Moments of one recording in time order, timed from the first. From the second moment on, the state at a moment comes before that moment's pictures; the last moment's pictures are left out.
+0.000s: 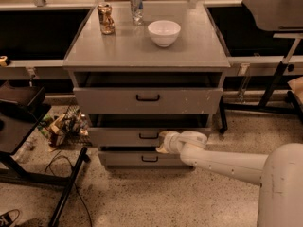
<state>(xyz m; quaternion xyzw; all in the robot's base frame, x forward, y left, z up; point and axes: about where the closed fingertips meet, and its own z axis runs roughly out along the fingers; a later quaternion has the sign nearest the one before) 0.719 -0.059 0.419 -0.60 0.68 -0.06 0.42</state>
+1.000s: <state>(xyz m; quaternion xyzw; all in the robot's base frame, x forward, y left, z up) 0.719 -0.059 0.419 -0.60 0.68 -0.06 0.42</state>
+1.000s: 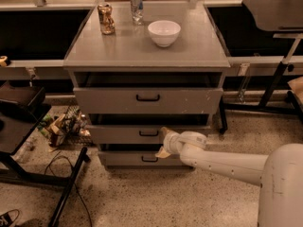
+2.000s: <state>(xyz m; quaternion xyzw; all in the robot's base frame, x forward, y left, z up) 0.634 -0.094 0.480 -0.61 0.71 -0.11 0.34</state>
